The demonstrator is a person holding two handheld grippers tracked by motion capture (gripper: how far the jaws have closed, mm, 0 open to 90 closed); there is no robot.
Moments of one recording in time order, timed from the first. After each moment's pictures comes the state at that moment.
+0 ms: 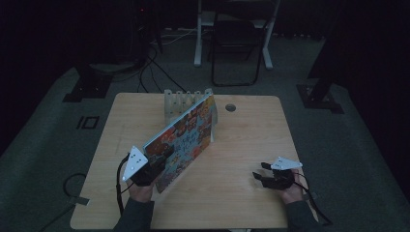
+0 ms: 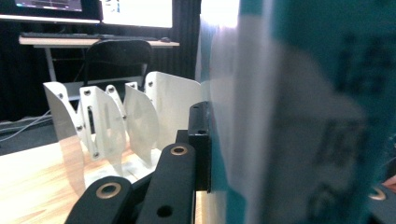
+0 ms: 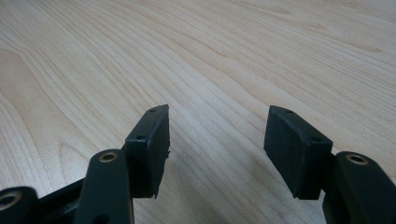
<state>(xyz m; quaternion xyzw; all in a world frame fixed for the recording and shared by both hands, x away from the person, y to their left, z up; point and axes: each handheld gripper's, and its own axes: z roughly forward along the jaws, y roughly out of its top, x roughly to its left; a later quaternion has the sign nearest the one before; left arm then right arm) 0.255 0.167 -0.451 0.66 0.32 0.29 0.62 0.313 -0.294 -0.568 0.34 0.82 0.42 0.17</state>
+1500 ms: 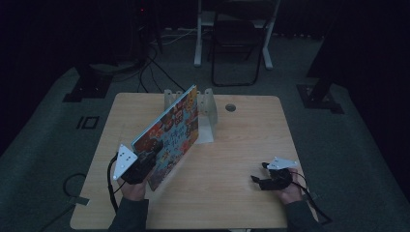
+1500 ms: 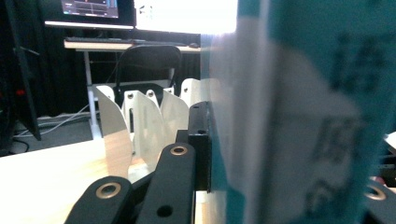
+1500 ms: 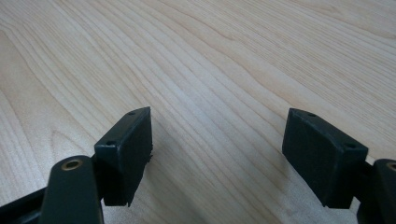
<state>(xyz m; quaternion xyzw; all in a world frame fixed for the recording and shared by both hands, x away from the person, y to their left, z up) 0.253 0.187 -0.444 0.63 0.36 0.32 0.61 0.315 -0.287 -0.570 0.33 0.84 0.39 0.17</state>
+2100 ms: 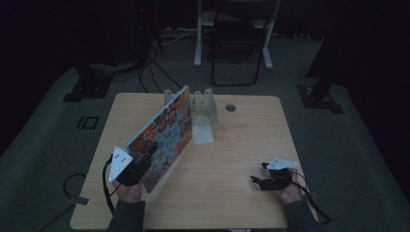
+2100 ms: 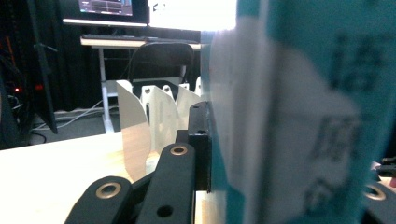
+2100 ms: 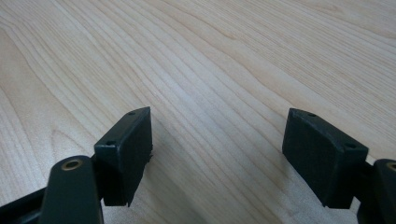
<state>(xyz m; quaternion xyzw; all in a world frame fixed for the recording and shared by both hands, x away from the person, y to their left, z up) 0.248 0.197 -0.446 0.62 0.38 0.34 0.60 0.315 -0.287 -0.570 0.33 0.84 0.39 0.17</state>
